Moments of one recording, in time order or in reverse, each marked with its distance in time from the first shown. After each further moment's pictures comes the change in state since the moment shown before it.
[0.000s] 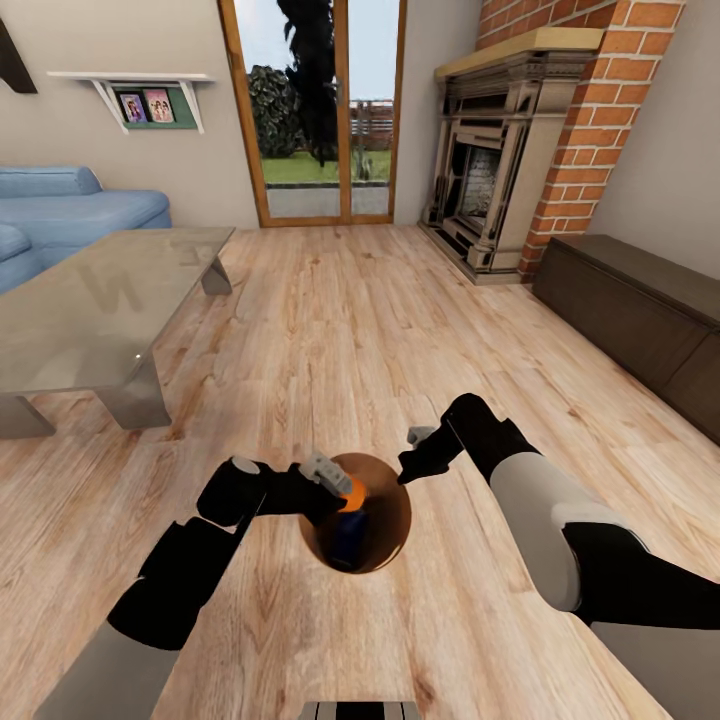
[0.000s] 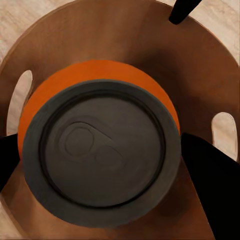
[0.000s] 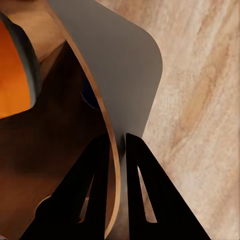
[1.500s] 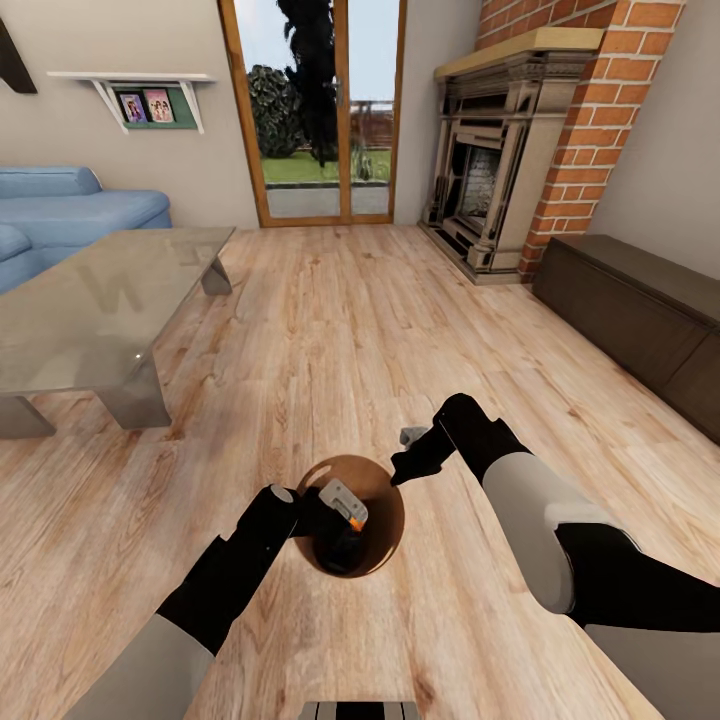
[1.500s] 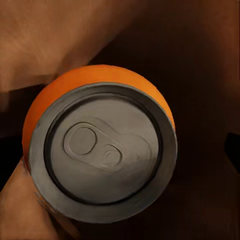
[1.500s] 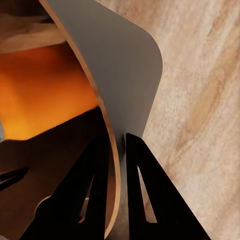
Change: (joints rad) left arm -0.005 -0.071 -0.045 0.316 -0.022 -0.216 0.160; right arm 0.000 0.025 0.015 0.000 -0.002 0.001 0.000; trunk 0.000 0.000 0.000
